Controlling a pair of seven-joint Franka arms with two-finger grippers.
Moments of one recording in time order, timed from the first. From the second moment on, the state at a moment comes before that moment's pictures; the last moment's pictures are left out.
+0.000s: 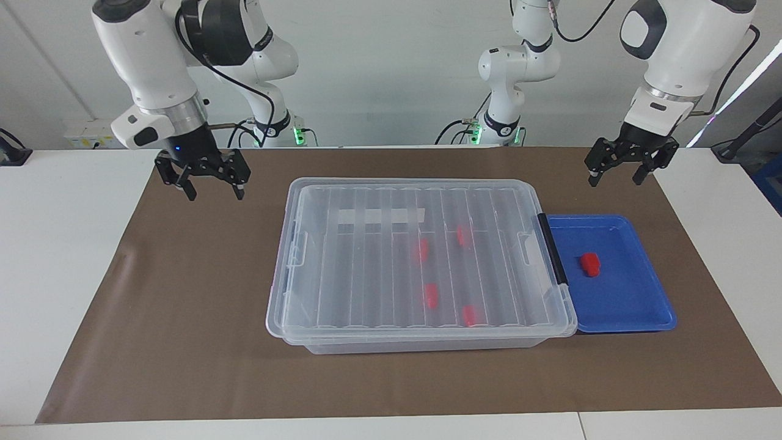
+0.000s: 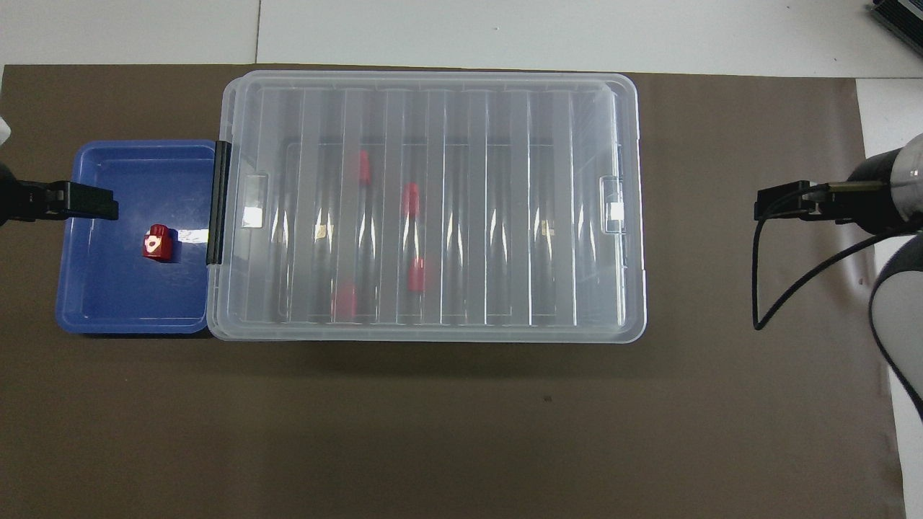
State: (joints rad) left arm 0.00 -0.05 -0.03 -1.70 0.00 1.78 0.01; right arm 0.22 0.04 -0.13 -1.71 0.07 1.90 0.11
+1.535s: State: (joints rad) left arm 0.08 -0.08 -0.02 -1.87 0.00 1.97 0.00; right arm 0.23 0.20 -0.14 -1.78 0.04 2.10 0.11
